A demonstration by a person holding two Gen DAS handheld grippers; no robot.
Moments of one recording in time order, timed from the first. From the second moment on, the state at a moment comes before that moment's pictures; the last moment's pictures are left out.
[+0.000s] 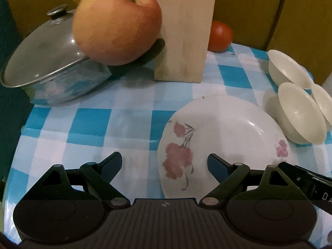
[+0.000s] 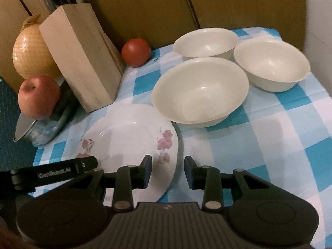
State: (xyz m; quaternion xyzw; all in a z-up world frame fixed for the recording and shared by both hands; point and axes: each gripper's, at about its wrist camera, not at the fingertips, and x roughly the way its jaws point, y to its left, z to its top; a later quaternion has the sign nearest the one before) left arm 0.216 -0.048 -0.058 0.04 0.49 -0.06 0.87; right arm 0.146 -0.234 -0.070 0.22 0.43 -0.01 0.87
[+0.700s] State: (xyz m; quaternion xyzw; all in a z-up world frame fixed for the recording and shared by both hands) left arm 0.217 -0.057 -0.057 0.04 0.48 -0.13 0.87; right arm 0.147 -0.239 -0.074 0.24 0.44 0.01 0.87
